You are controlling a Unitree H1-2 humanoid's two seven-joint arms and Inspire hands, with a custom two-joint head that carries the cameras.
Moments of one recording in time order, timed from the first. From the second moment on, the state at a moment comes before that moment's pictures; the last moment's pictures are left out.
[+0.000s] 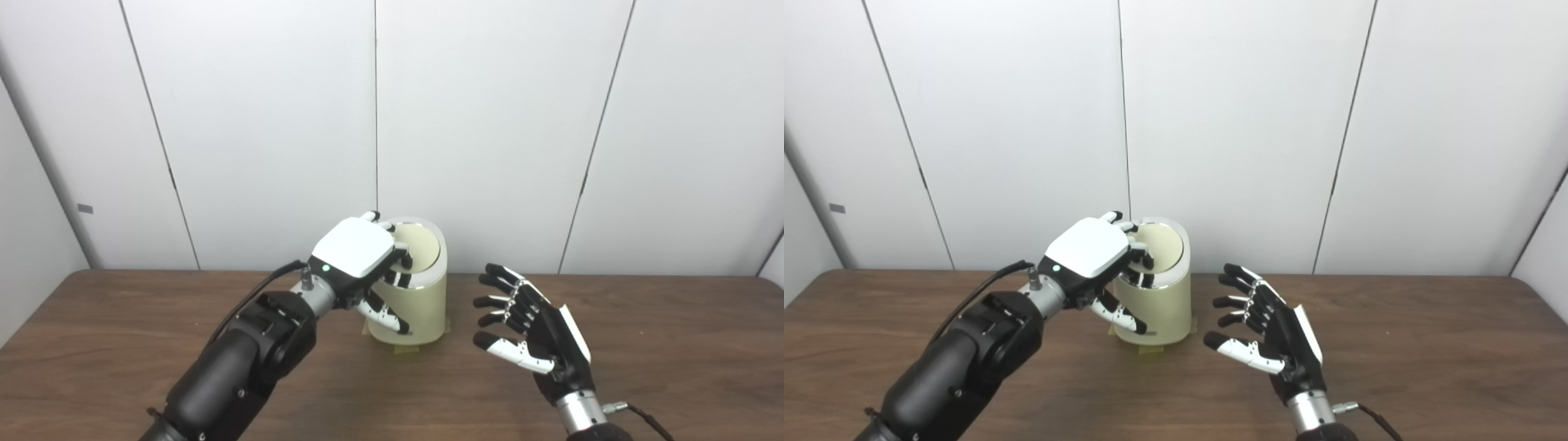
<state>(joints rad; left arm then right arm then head) -0.70 0.34 -0.48 0.03 1.00 0.01 -0.35 -0.26 -0.05 -0.01 0.08 0.03 -0.15 0.08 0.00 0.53</state>
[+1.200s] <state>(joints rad) -0.69 0.30 -0.46 0.04 0.95 -0.02 -0.37 -0.26 -0.05 0.00 0.05 0.02 -0.12 0.08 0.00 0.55</state>
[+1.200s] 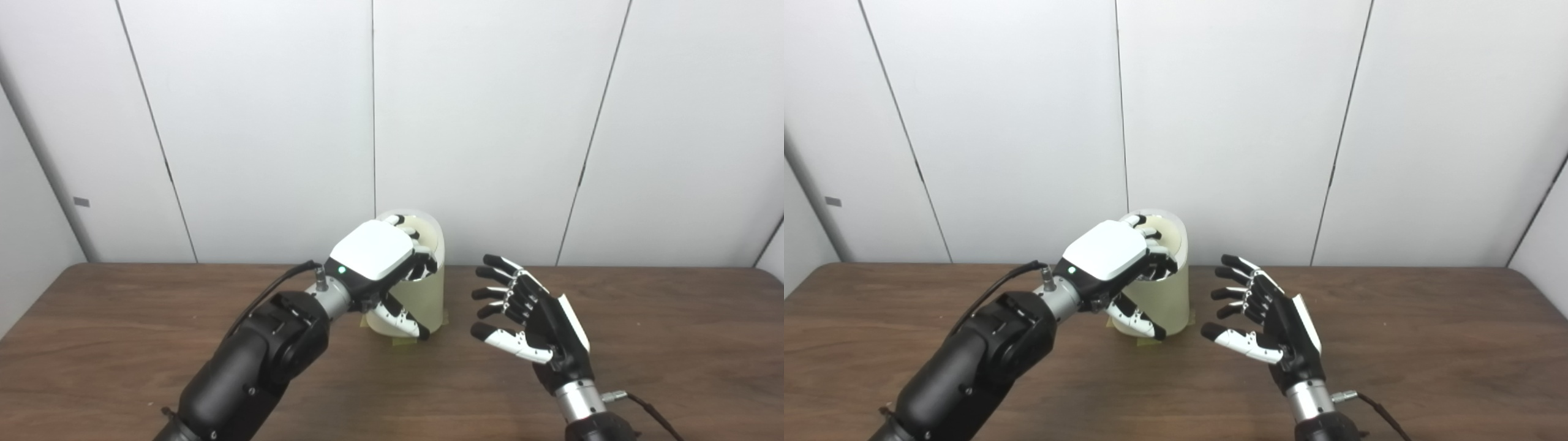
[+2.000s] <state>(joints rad) -0.70 0.29 -0.45 0.08 0.88 0.05 -0.41 -0.26 -0.05 0.00 0.03 0.01 -0.10 0.08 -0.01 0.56</state>
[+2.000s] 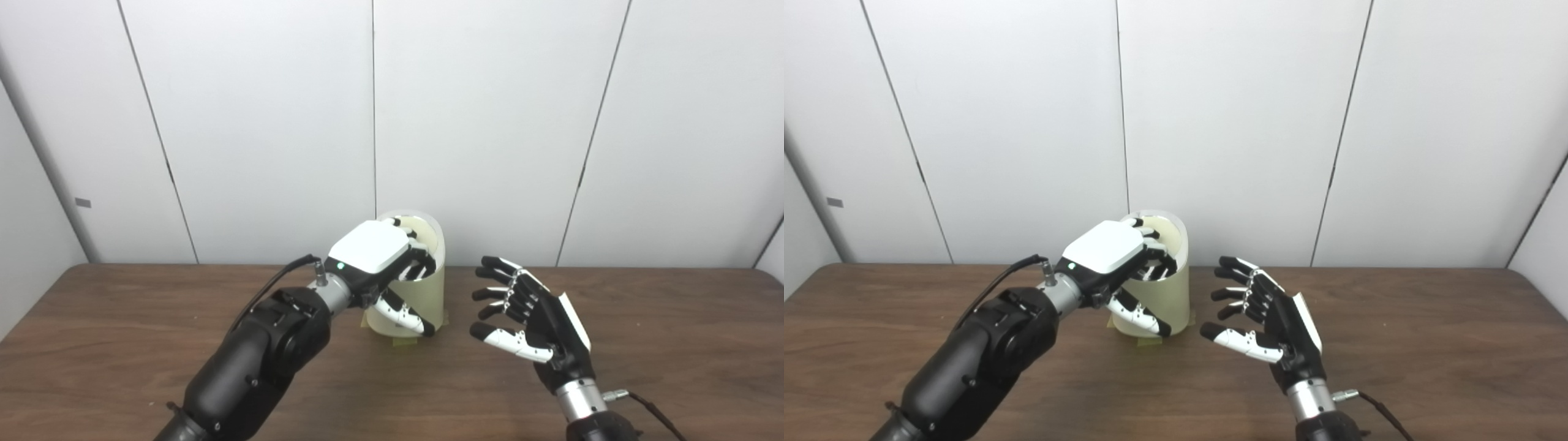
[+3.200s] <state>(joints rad) -0.64 0.35 -0.36 -0.05 0.82 0.10 -0.41 -0.26 -0.05 -0.01 0.04 0.00 -0.09 0.07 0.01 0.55</state>
